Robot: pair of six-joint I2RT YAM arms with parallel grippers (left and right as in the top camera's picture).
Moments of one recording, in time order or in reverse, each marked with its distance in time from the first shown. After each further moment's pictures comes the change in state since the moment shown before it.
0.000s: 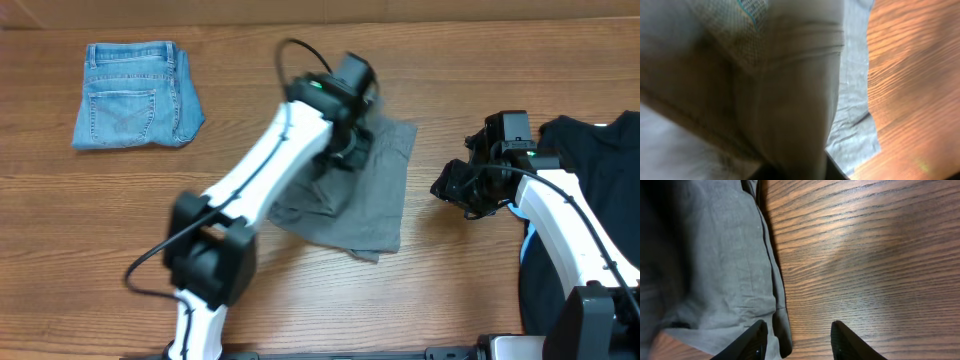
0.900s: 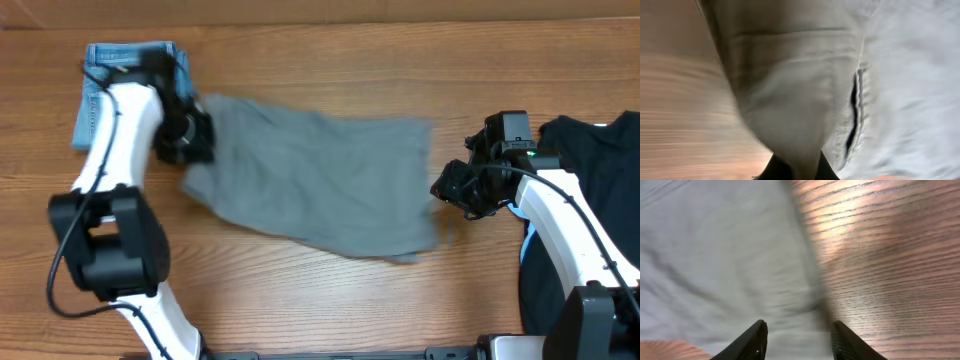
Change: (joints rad) left arm 0.680 -0.092 -0.153 -0.126 0.039 0.143; right arm 0.000 0.000 0.000 -0.005 0.000 0.000
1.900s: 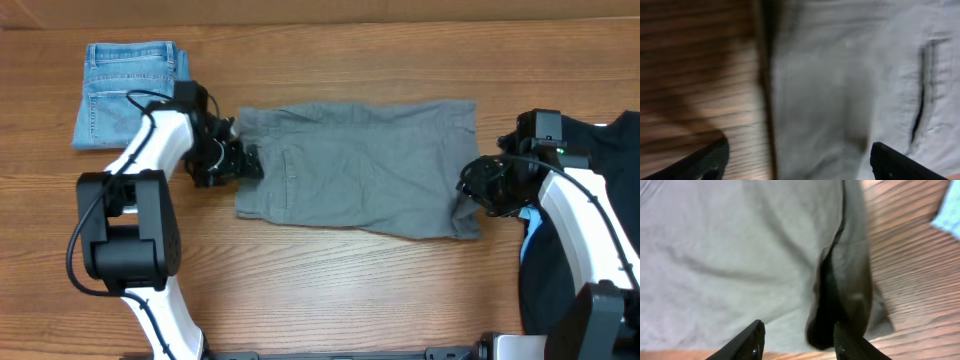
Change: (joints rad) left arm -0.081 0.041 -0.324 0.364 0.140 0.091; right arm -0.126 -0.001 0.027 -0.046 0.037 0.016
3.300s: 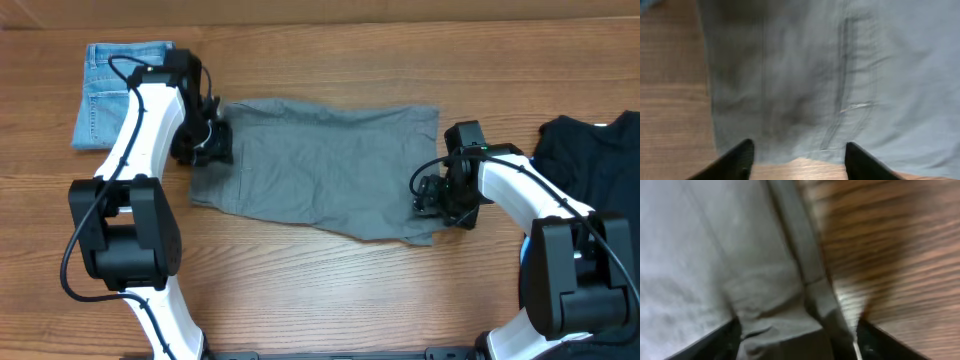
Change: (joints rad) left arm 0.005 0.005 0.266 -0.299 -0.252 -0.010; right arm 0.224 0.248 -0.047 0.106 0.122 0.069
